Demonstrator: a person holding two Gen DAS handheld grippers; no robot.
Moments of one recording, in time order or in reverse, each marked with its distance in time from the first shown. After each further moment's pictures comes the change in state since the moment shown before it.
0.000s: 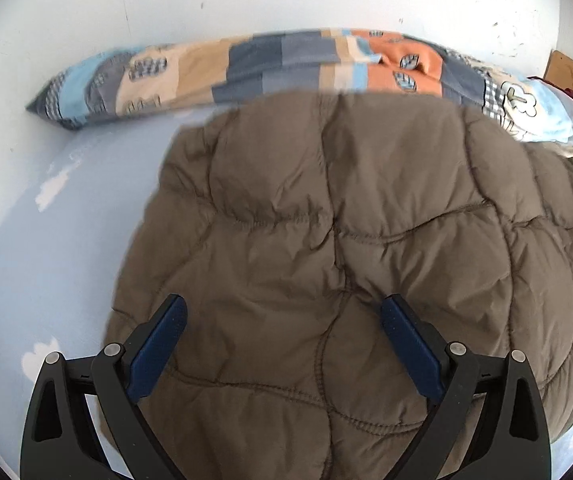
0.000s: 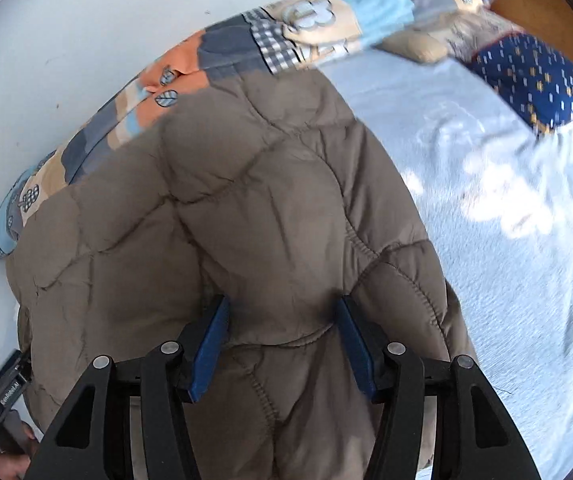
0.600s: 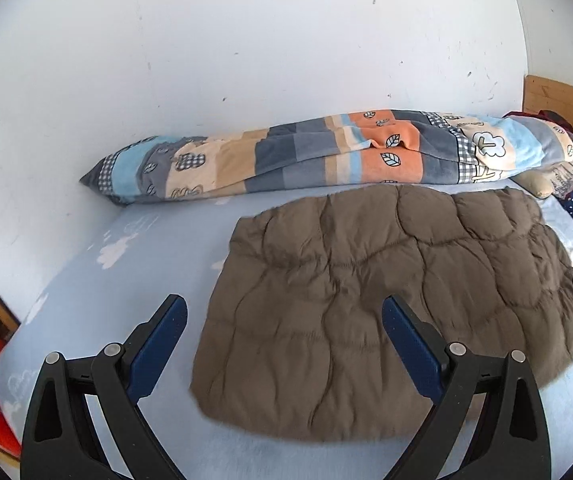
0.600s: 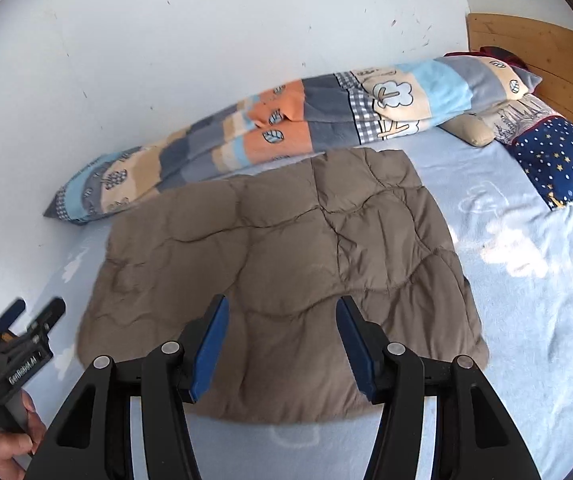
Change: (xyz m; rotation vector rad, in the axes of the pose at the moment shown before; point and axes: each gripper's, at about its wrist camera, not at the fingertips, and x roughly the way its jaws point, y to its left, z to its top) left arm -0.145 0.001 -0.048 0.045 -0.279 0.084; right arm -0.110 0.056 -0.069 -0.190 -0.194 0.176
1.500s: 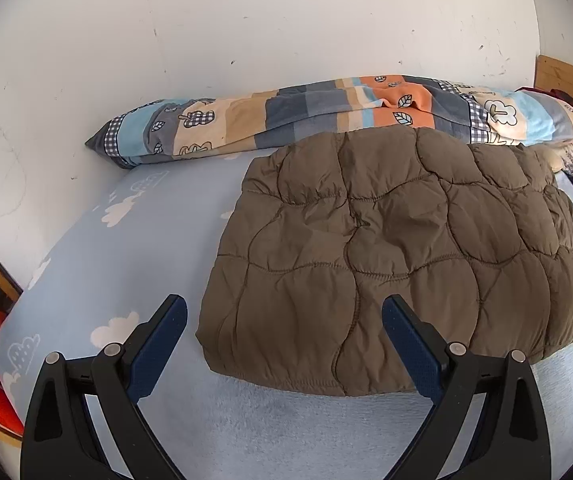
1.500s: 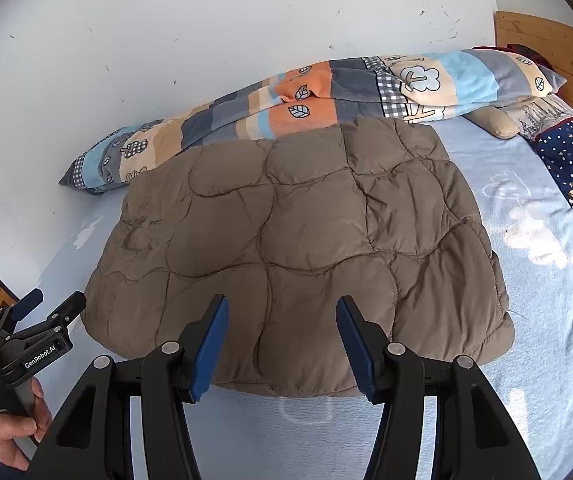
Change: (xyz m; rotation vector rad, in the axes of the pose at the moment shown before) left arm 0.021 0.009 -0.037 -0.003 0.108 0.029; right arm 0.018 0.007 -0.024 -0.080 0.064 0.044
